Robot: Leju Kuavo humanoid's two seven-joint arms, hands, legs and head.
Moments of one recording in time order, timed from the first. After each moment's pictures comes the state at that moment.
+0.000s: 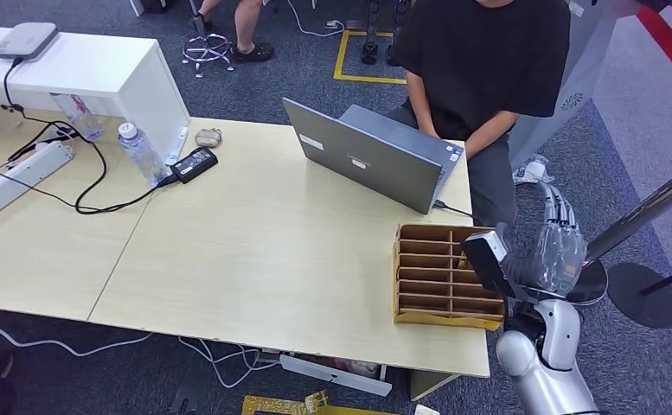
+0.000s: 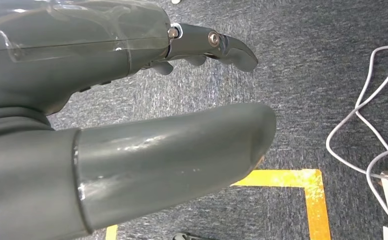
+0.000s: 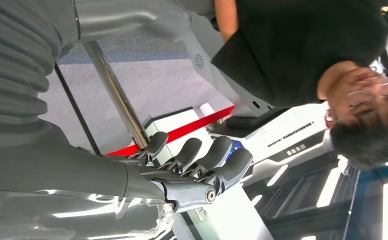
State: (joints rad) left arm -0.14 0.05 -1.13 -0.23 0.91 0.57 -0.20; right arm -0.36 -0.15 0.38 -1.26 0.89 -0.68 0.17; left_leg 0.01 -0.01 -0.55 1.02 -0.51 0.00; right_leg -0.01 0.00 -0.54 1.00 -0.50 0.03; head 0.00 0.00
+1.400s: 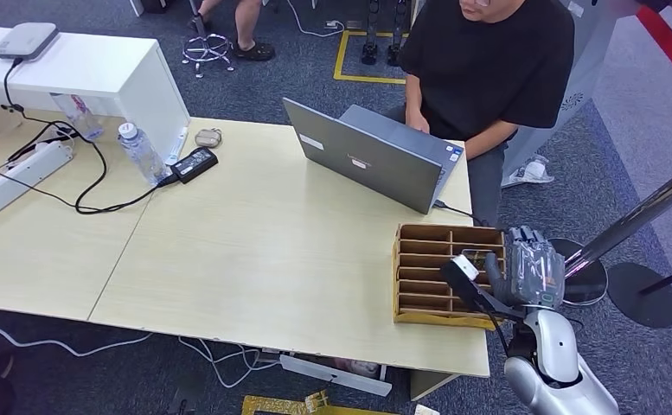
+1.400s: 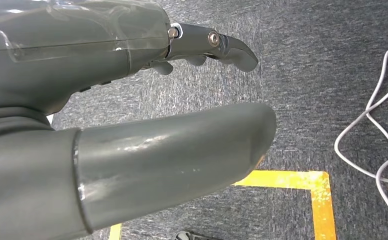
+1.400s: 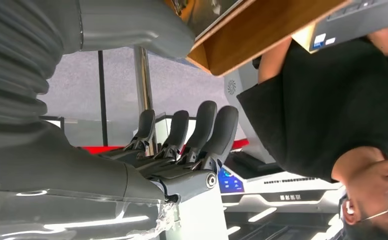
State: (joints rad) left arm -0.14 0.05 -1.13 -0.23 0.93 0.57 -0.18; right arm -0.38 -0.36 0.71 -1.29 0.92 -0.50 0.47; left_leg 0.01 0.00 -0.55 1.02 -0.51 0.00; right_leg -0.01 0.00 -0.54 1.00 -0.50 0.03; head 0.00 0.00
